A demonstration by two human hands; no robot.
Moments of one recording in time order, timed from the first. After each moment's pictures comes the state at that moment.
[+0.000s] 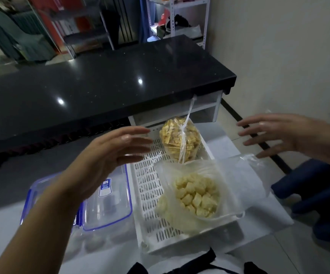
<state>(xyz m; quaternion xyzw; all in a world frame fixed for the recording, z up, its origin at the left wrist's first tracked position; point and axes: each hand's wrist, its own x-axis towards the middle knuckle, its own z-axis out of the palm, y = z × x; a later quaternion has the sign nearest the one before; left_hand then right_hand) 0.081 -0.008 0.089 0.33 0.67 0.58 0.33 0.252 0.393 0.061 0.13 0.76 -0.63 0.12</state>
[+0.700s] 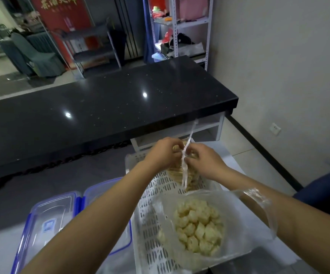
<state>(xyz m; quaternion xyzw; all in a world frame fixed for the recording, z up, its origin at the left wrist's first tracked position) 0.002 0.158 -0.006 0.38 0.89 0.23 0.11 0.108 0.287 -0.031 0.16 0.91 -0.38 -0.08</state>
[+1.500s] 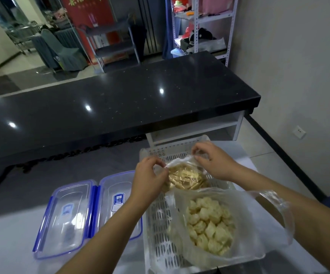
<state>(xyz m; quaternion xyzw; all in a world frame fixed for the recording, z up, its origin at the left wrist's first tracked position) 0.056 0.061 -0.020 0.19 0.89 0.40 0.02 0.104 0.286 -0.027 0.03 0.91 -0.42 -0.03</state>
